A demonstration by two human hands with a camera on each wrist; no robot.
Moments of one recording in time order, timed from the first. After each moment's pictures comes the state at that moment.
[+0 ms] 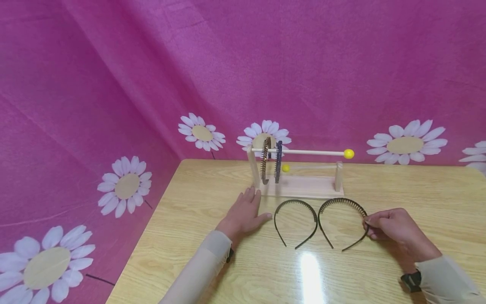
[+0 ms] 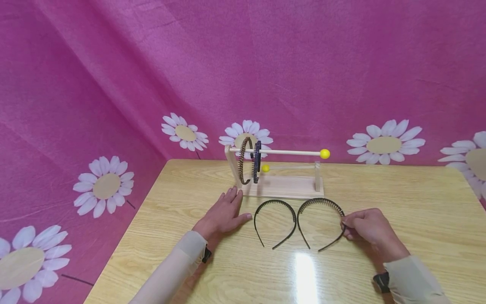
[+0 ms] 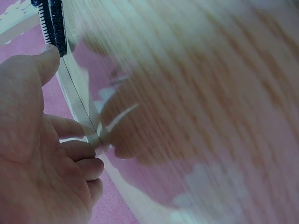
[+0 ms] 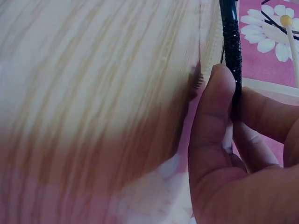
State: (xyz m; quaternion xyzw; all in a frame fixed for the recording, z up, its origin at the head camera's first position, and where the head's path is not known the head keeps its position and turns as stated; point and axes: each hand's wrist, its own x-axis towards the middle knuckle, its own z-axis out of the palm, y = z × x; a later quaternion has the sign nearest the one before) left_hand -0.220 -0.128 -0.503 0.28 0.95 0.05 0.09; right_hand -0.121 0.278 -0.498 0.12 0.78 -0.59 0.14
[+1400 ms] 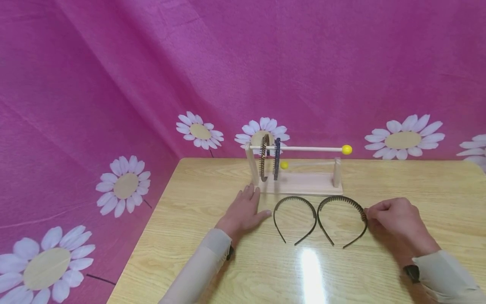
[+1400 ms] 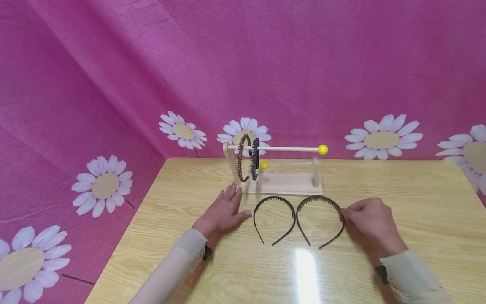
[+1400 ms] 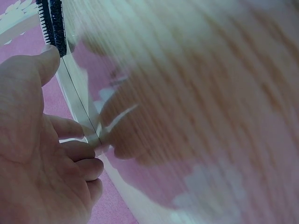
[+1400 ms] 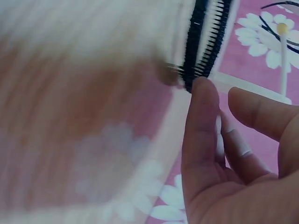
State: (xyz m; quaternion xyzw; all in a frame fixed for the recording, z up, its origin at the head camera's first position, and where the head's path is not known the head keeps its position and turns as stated) left_hand -0.218 -0.128 -0.502 0.28 0.95 0.05 0.09; right_hand -0.117 0.277 -0.478 0.08 0.93 -0.37 0.04
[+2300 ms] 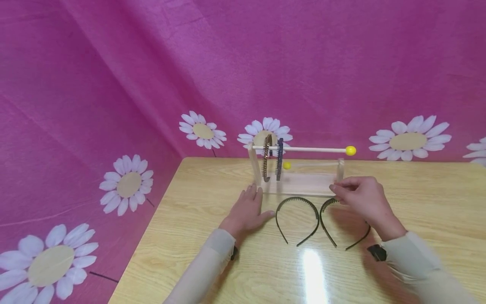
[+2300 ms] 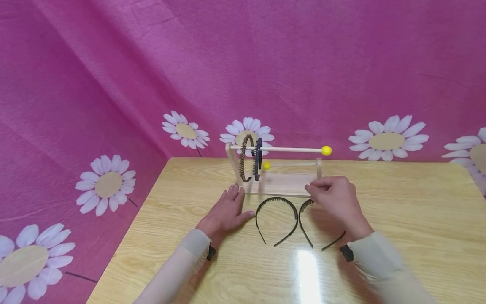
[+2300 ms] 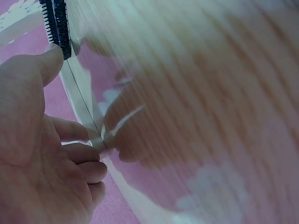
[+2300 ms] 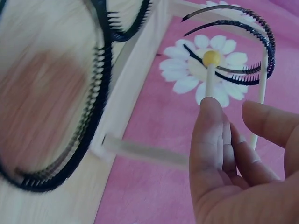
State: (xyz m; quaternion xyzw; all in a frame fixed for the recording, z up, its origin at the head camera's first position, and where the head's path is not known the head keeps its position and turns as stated) left_hand -0.216 -0.123 -0.502 0.27 0.96 0.05 0.08; right_hand -0.151 0.203 -0.426 0.03 0.87 -0.50 -0.02
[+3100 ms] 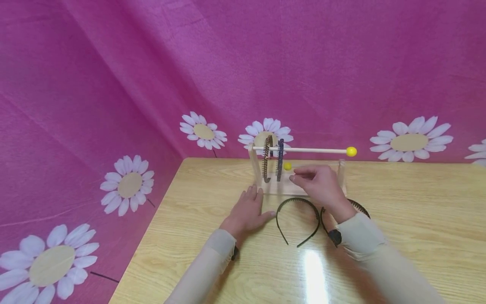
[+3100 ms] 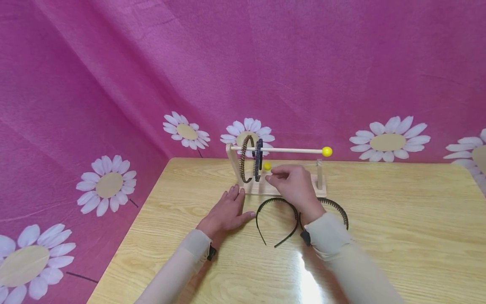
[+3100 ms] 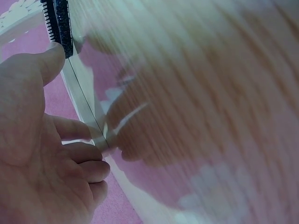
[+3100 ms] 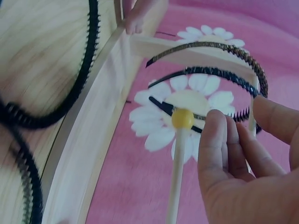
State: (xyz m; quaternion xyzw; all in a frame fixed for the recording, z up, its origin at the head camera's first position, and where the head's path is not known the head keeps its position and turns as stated) left_hand -0.218 -0.122 -0.501 0.26 0.96 0.06 0.08; right_hand -0.192 0.123 -0.412 -0.05 0.84 -0.54 -0.05
